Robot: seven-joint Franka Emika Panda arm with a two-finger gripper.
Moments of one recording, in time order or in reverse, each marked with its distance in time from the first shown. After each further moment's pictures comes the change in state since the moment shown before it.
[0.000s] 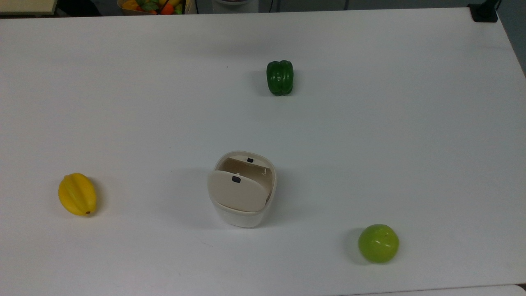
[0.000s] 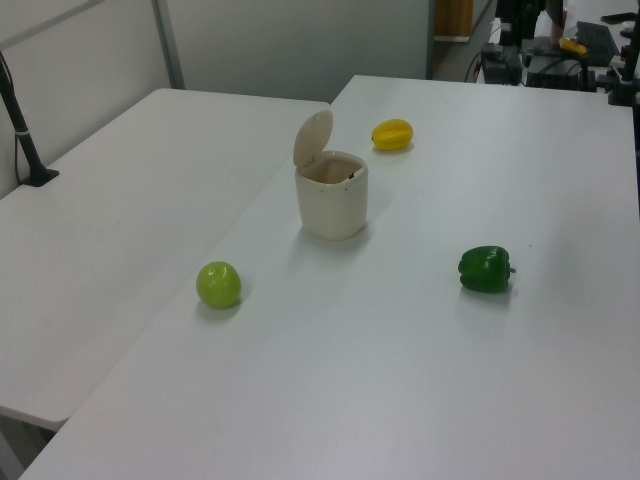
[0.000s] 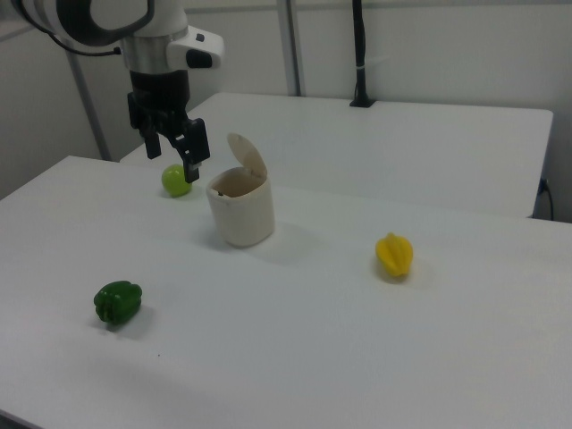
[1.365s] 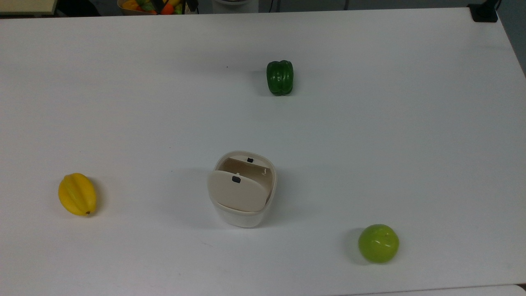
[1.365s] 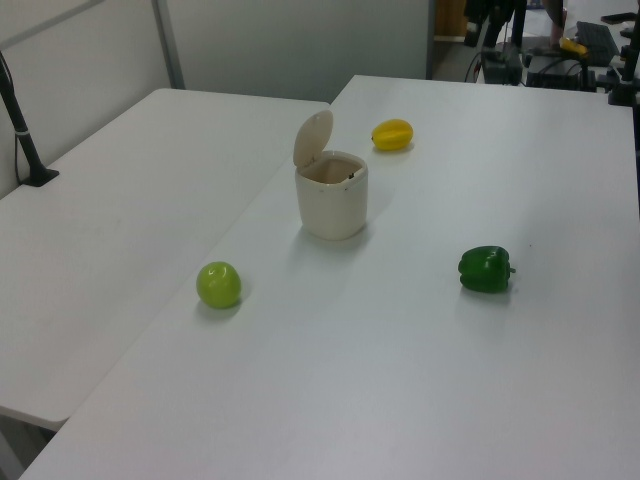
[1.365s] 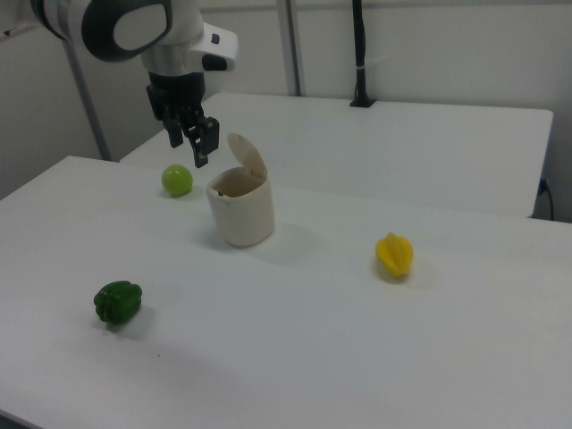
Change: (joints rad) arm 0.000 0.048 -0.003 0.001 0.131 0.178 0.014
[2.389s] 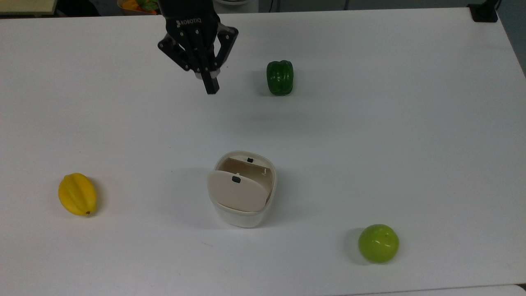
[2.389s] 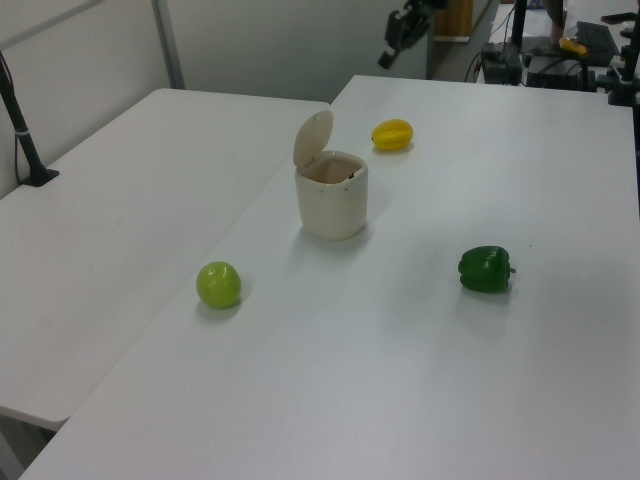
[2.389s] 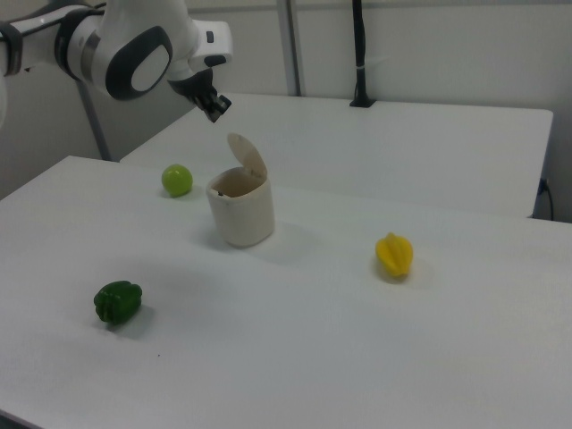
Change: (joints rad) arm 0.160 0.162 0.013 -0.001 0.033 0.604 -0.011
